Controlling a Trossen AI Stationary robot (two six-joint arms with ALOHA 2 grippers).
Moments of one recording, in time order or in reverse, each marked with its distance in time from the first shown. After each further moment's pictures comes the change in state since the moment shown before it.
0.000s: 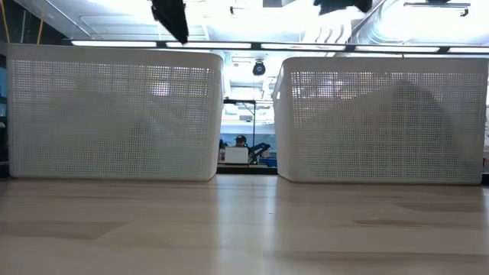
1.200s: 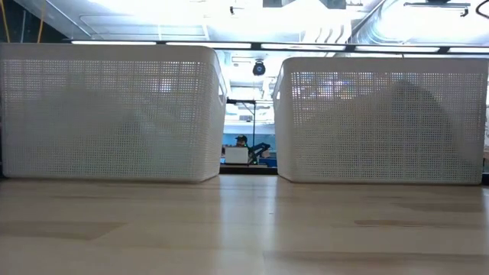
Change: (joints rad) left arm -0.097 -0.426 0.000 -0.009 -0.162 -0.281; right arm 0.651 -0.477 -0.324 0.264 0.249 0.286
